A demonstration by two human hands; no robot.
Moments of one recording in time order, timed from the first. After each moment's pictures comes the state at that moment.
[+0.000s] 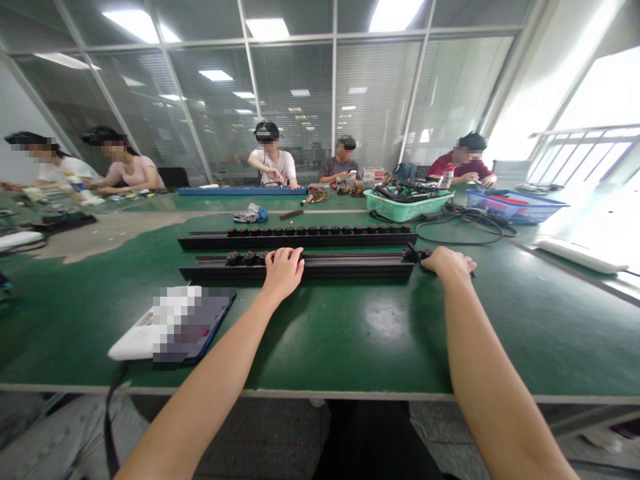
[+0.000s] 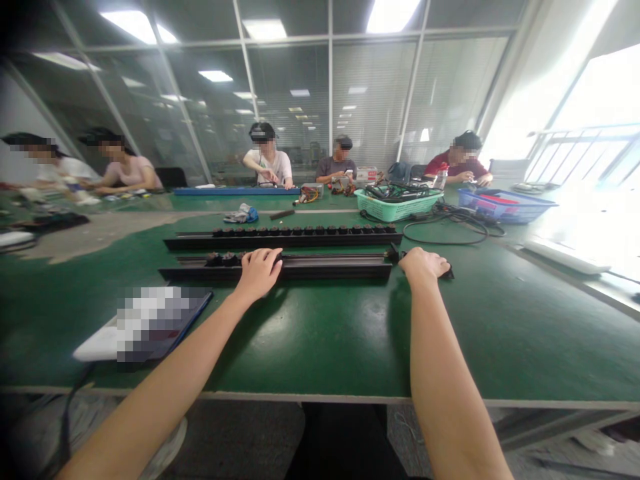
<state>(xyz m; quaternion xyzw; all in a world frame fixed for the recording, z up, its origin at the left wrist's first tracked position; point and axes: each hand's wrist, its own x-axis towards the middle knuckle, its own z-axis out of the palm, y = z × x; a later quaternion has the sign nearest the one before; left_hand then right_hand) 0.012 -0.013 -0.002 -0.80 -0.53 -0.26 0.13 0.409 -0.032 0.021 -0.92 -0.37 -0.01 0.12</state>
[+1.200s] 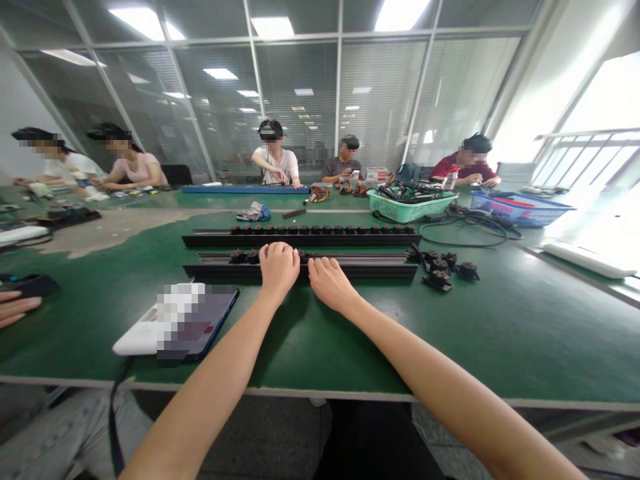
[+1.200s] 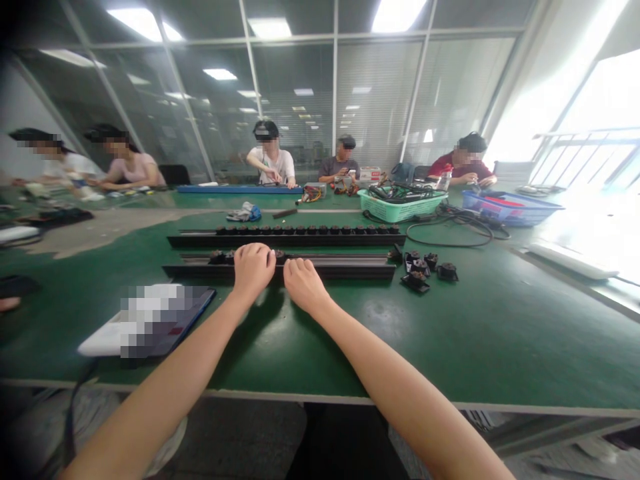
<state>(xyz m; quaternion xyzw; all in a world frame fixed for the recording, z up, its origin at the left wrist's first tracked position) 0.012 -0.020 0.013 -0.73 -0.57 -0.32 0.20 0.169 -0.057 -0.009 -0.46 -0.84 -0.24 0.16</state>
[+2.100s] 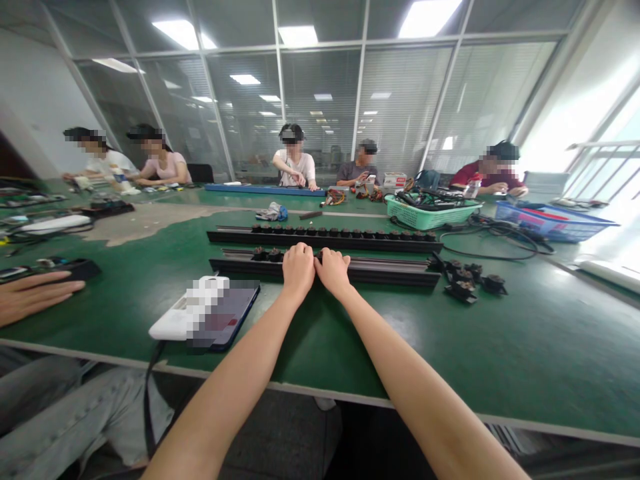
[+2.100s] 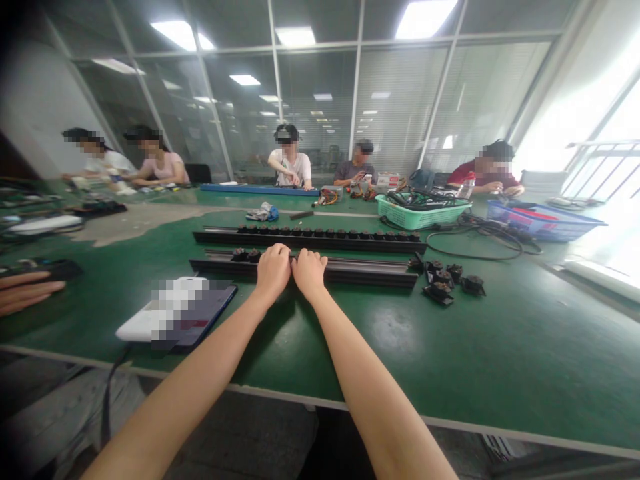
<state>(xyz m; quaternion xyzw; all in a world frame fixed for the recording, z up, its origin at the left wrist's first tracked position) 0.005 -0.023 0.013 -0.73 -0.61 -0.24 0.18 0.109 -0.013 0.005 -0.64 -0.73 0.00 0.25</state>
